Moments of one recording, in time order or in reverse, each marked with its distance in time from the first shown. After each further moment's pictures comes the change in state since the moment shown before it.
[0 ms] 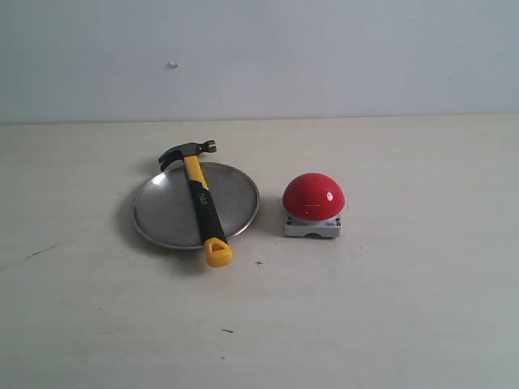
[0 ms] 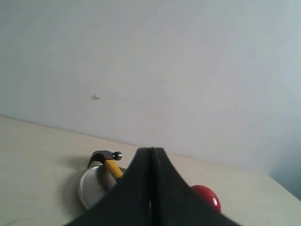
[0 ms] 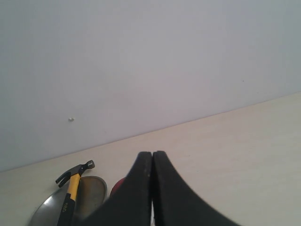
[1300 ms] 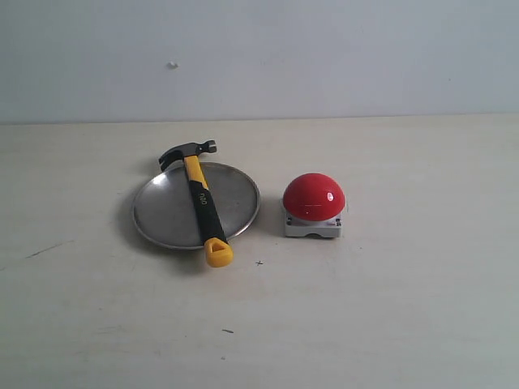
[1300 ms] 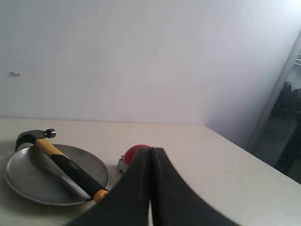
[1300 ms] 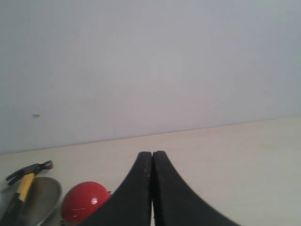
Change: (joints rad) left arm 0.000 0.000 0.028 0.054 -0.293 0.002; right arm 0.000 -0.006 0.071 -0.056 -0.130 -0.149
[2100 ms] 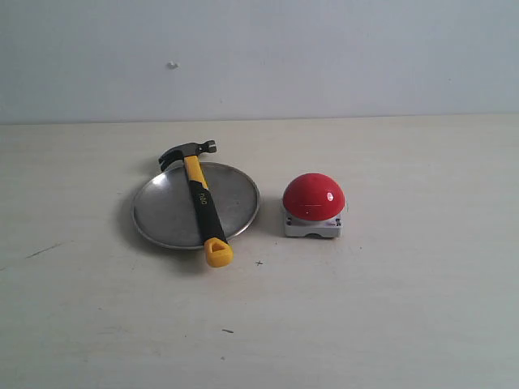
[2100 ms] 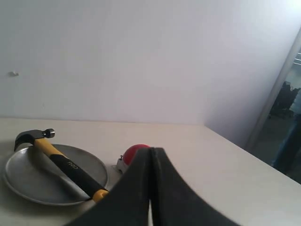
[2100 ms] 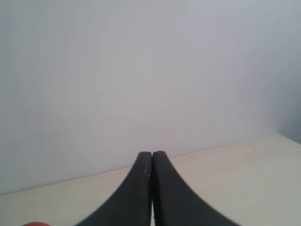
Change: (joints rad) left arm 0.000 0.000 0.000 0.000 -0.004 0.000; right arm 0.000 -0.141 0.232 0.056 -0.313 -0.054
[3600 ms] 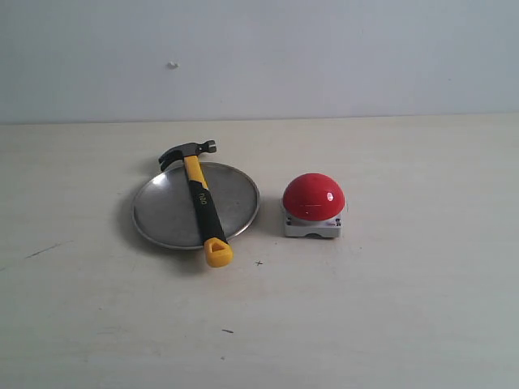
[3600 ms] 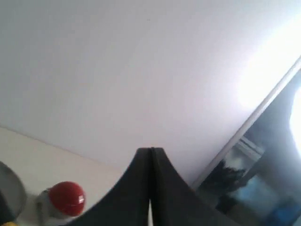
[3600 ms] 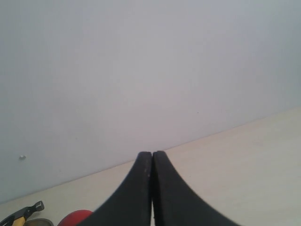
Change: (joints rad) left arm 0.000 0.000 -0.055 -0.386 0.009 -0.037; right arm 0.000 0.000 0.000 -0.653 0.062 0.809
